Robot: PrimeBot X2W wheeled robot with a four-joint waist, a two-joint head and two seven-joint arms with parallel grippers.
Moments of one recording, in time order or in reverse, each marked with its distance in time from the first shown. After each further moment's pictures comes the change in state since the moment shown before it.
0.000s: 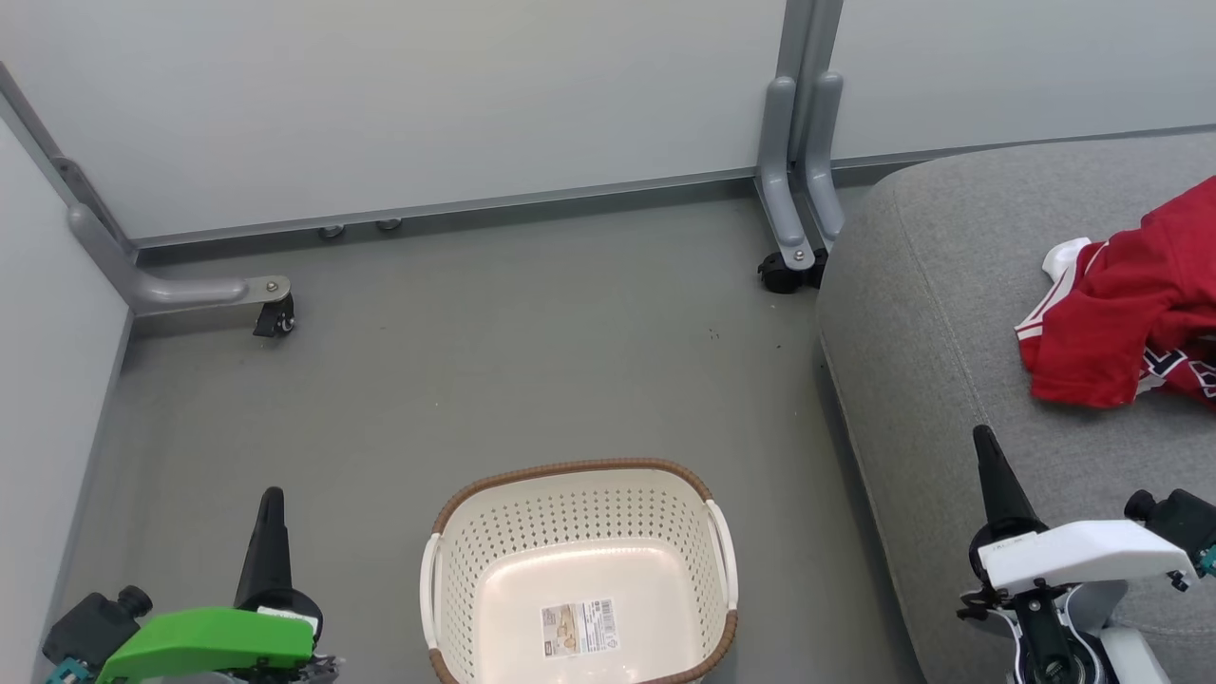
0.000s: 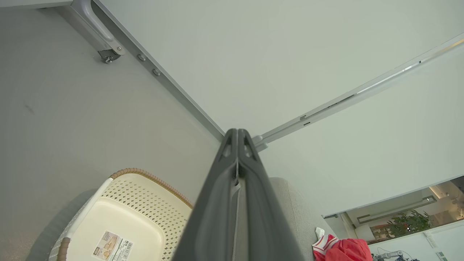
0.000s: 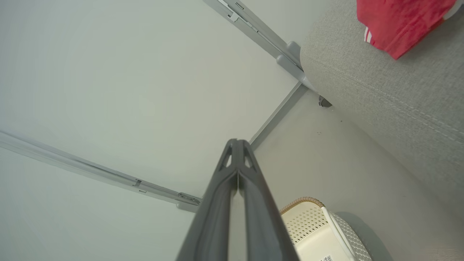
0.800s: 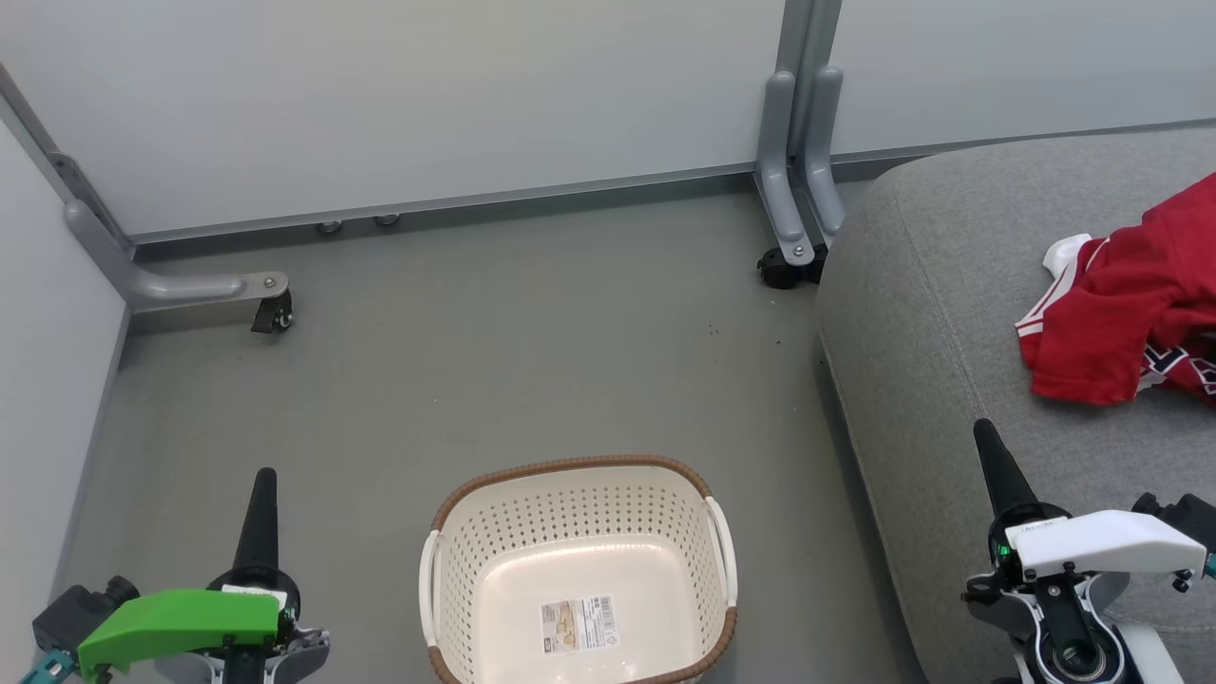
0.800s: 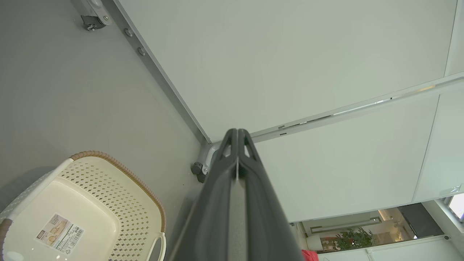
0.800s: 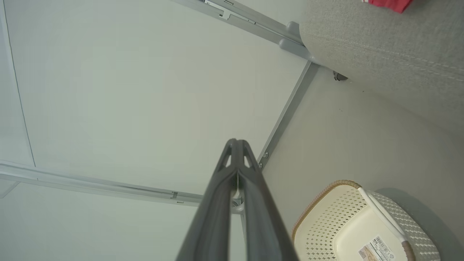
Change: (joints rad) left arm -0.039 0.002 0.023 0.009 -0.227 0.000 0.064; right arm -0.025 0.004 -0.028 0.016 0.249 -0.001 0.064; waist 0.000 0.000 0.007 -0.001
